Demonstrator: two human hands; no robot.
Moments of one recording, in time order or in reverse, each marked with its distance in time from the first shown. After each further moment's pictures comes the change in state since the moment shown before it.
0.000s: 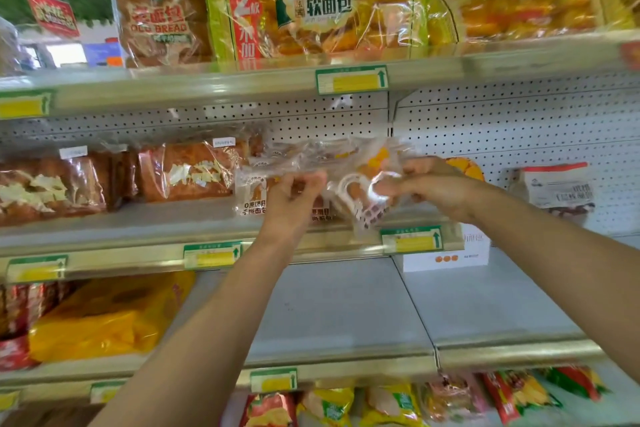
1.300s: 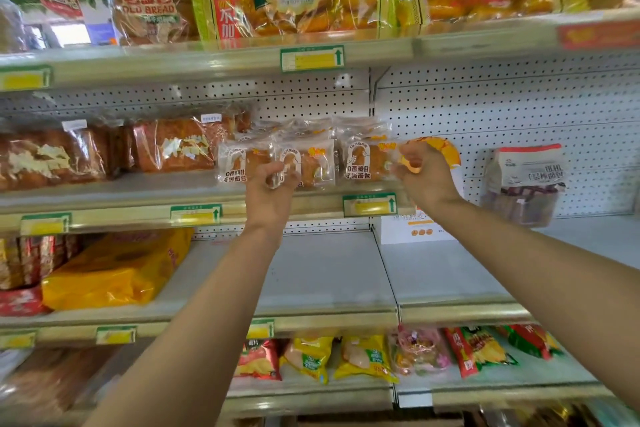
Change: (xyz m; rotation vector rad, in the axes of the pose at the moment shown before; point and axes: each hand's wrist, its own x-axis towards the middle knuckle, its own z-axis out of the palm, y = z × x) left_hand -0.046 -0.014 0.031 -0.016 0.255 -0.044; right_hand -0.036 0.059 -0.018 -0.208 0.558 -0.112
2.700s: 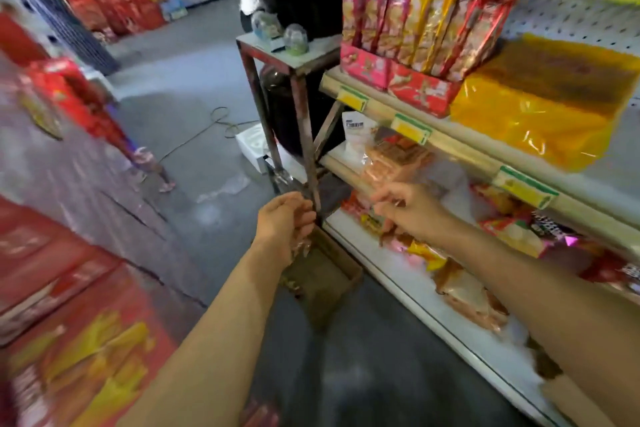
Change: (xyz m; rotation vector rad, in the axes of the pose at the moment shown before) left_hand -0.082 -0.227 -0.668 -0.238 0.797 -0.723; right_hand -0.396 -0.209 0.603 0.168 -1.379 -0.077
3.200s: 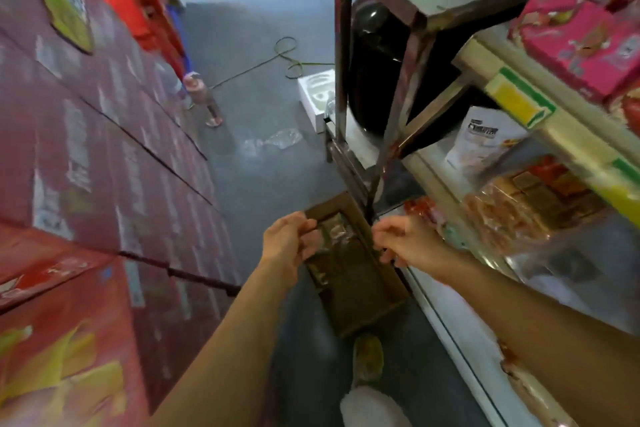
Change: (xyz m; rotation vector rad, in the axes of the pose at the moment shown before) left_hand 0.227 -0.028 -0.074 -0.238 0.318 -0.220; right_hand 0.239 0.052 0.144 -0.007 -0.480 0.263
